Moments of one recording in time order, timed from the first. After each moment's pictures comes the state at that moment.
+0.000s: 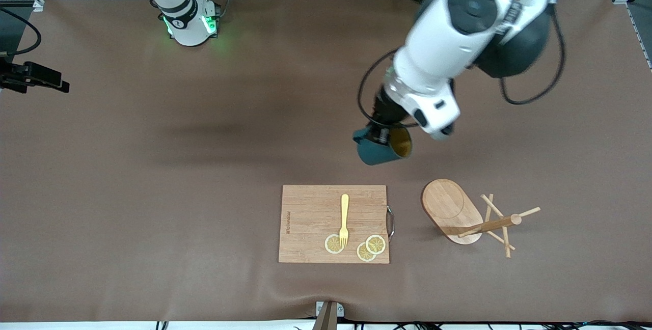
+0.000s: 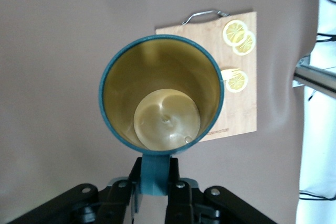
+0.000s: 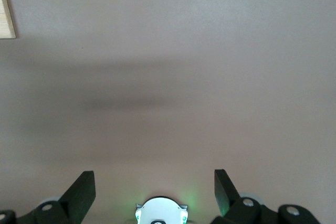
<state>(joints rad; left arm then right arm) -0.44 0.41 -0.11 -1.23 -0.18 1.83 -1.87 0.00 0.05 -0.12 -1.49 0.04 1.35 -0.11</state>
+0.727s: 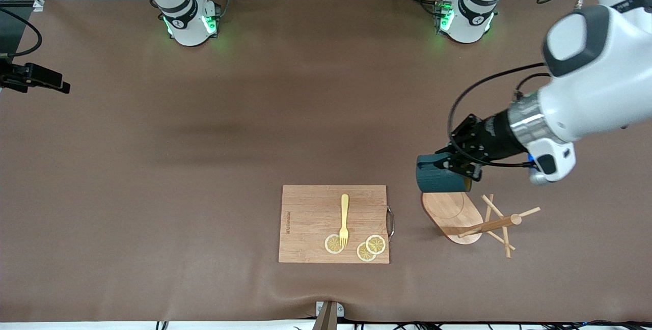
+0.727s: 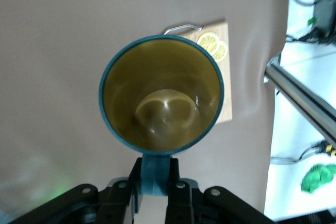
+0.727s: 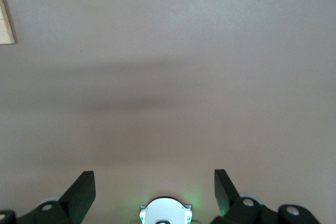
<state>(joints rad) -0.14 0.39 -0.10 -1.27 -0.51 1.77 -1.46 0.00 0.05 -0.12 -1.49 0.04 1.35 -0.07</state>
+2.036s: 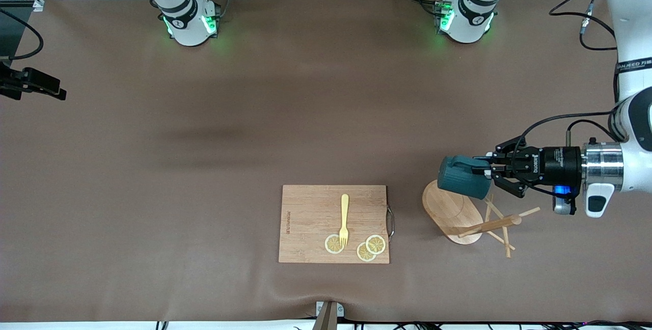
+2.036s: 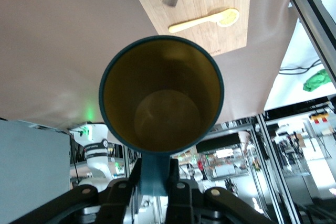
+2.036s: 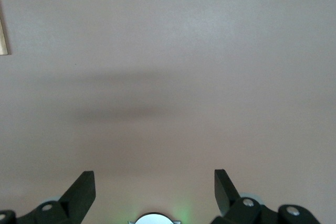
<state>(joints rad) 0.13 0.55 -0.10 -1.30 -0.97 1.53 -1.00 0.00 0.05 -0.10 -1.49 0.00 1.41 -0.09</state>
